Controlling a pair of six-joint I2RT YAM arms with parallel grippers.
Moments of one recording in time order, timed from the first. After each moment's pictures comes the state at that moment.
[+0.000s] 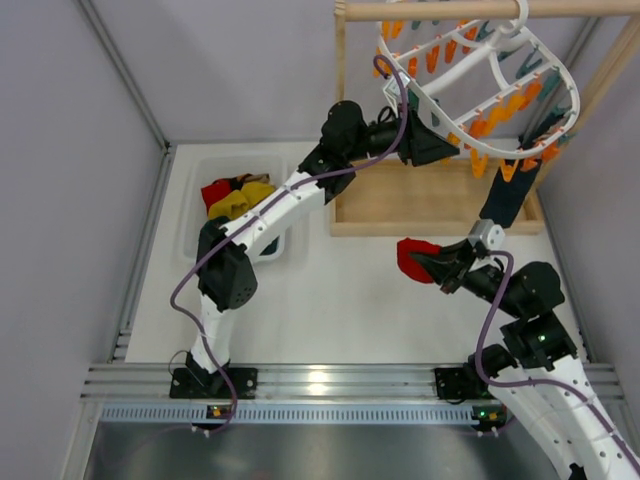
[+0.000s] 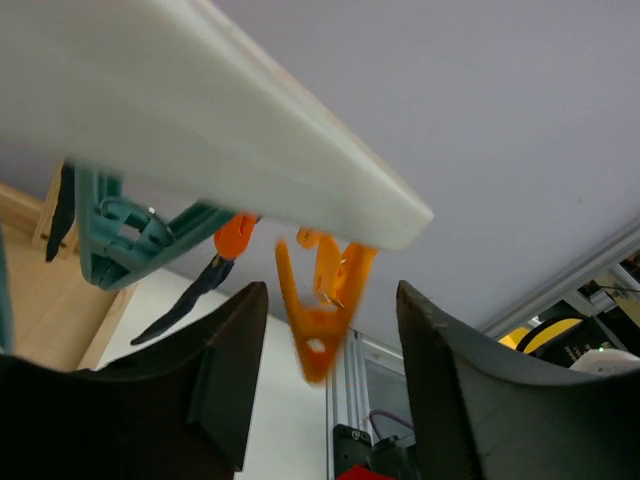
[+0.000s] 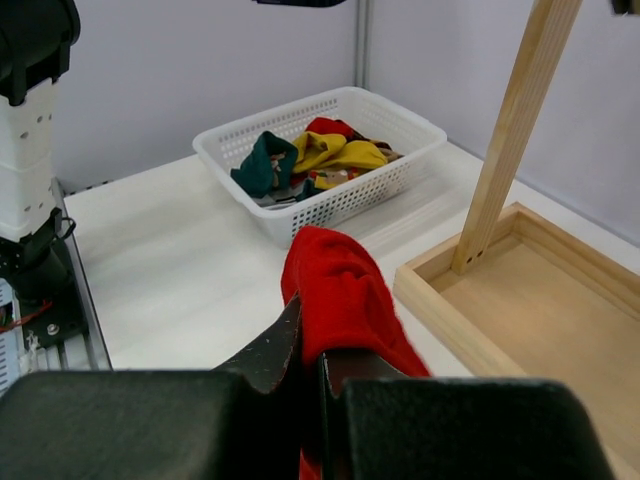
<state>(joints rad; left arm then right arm) -0.76 2.08 2.09 0.30 0.71 -0.82 0.40 0.42 0.59 -0.04 -0.59 0.08</state>
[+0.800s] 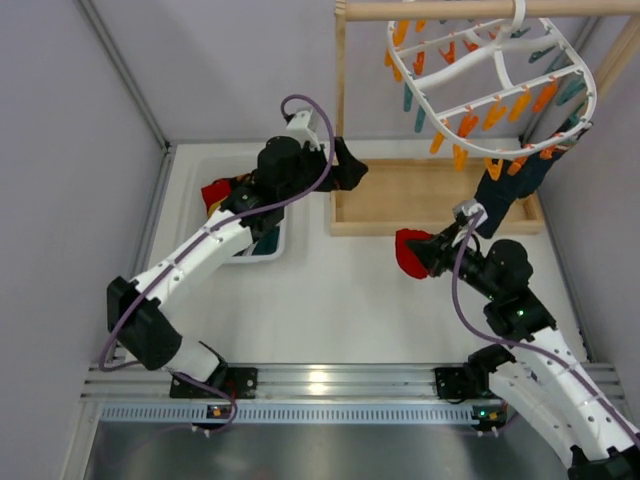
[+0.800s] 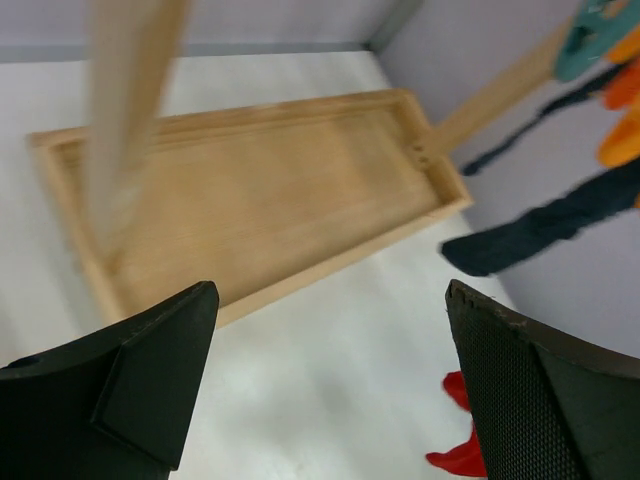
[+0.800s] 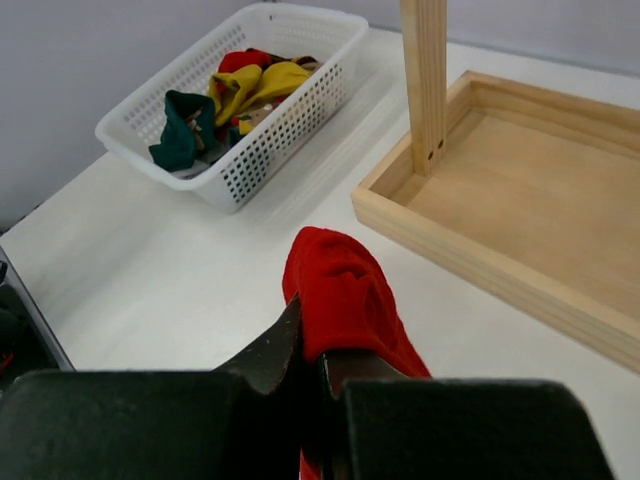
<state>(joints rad) -0.65 1.52 1.43 -0.08 0.12 -0.55 0.40 0.57 0.56 -0.06 -0.36 0.21</state>
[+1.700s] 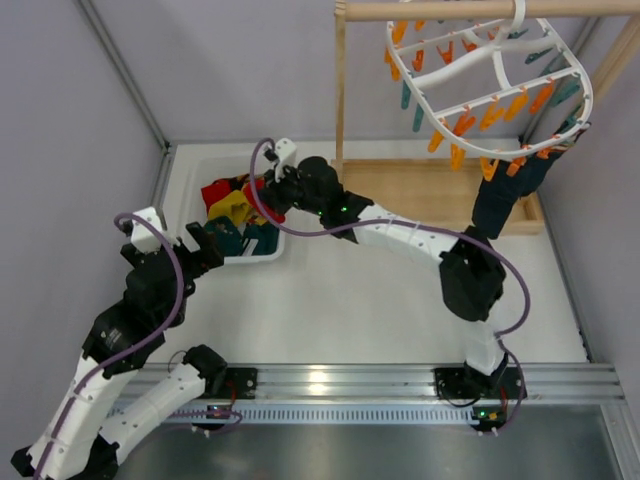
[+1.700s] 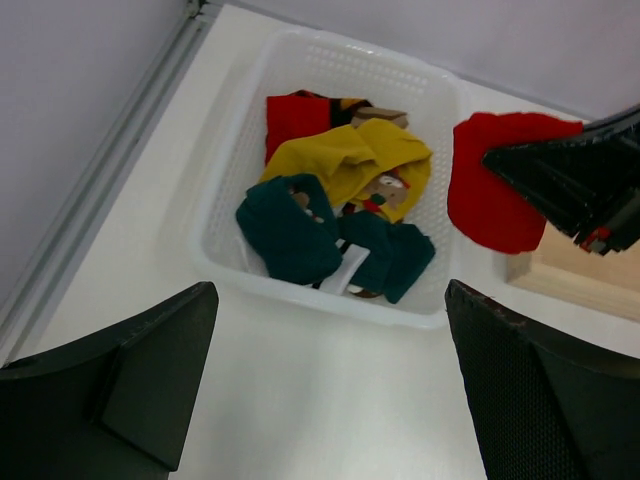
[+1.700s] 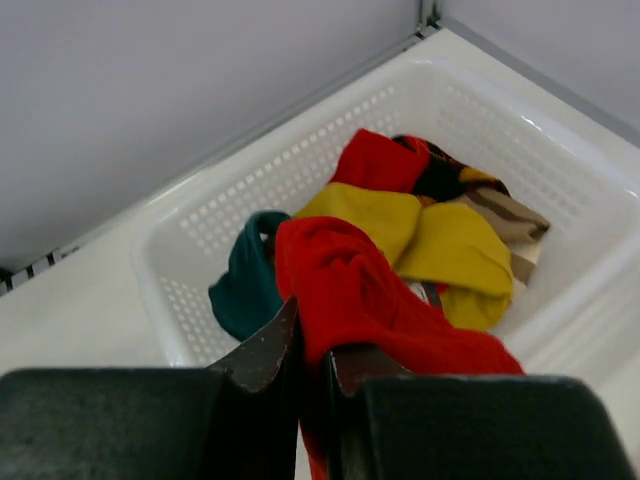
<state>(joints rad) -0.61 0.56 1.05 -0.80 -0.74 -0.45 0.90 1.93 1.61 0.16 -0.14 0.14</state>
